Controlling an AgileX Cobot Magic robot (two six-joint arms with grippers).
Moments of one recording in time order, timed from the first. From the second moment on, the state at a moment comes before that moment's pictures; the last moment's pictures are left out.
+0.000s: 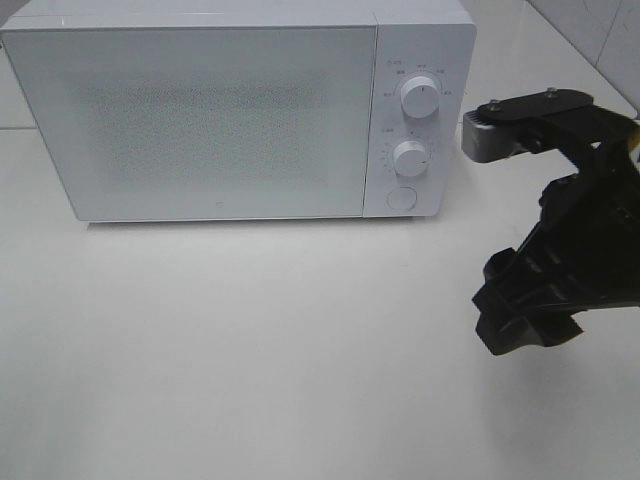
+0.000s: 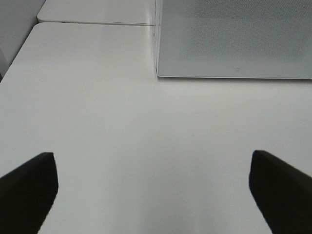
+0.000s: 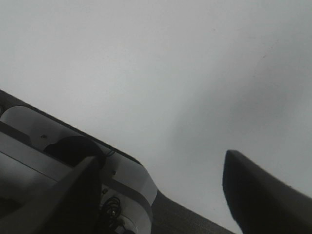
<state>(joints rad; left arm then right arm) 0.03 0.00 -0.52 -0.10 1.07 0.04 0.59 1.27 -0.84 0.01 0.90 0.09</state>
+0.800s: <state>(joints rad) 0.03 0.00 -0.52 -0.10 1.07 0.04 0.57 0.70 -0.84 -0.19 1.01 0.21</state>
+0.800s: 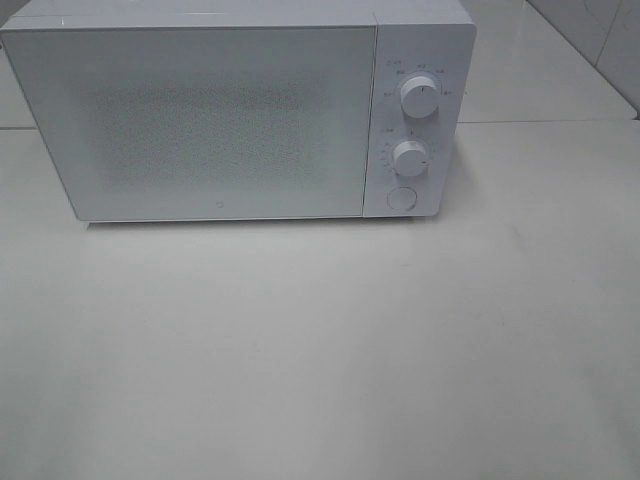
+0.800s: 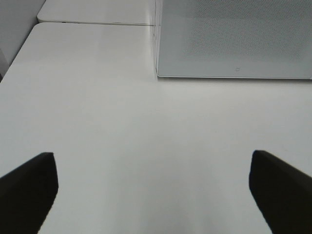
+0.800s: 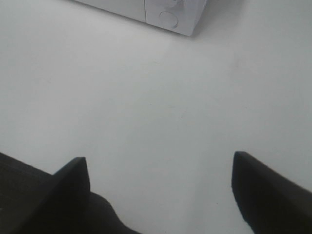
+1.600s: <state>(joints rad) 0.03 0.00 -0.52 -0.10 1.07 0.04 0.13 0.17 -0.54 -0.06 1.00 0.11</state>
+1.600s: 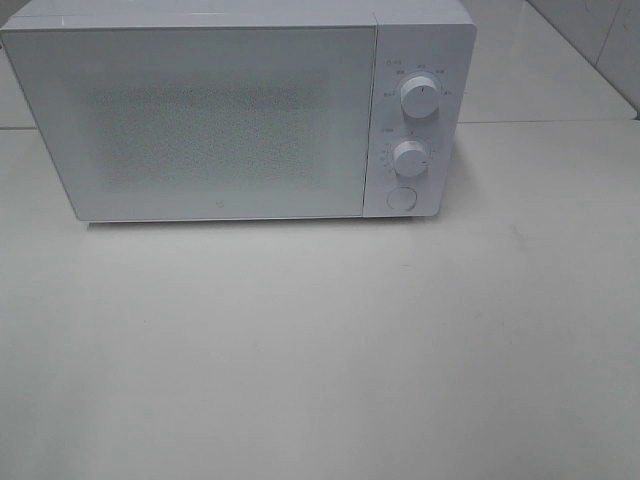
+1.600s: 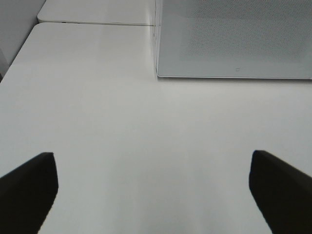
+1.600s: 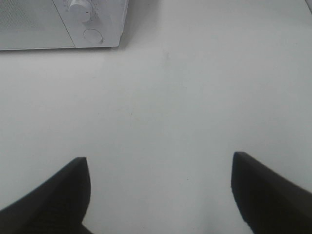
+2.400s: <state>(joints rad) 0.03 0.00 -0.52 -0.10 1.07 0.04 0.10 0.00 -0.49 -0.06 0.97 0.10</state>
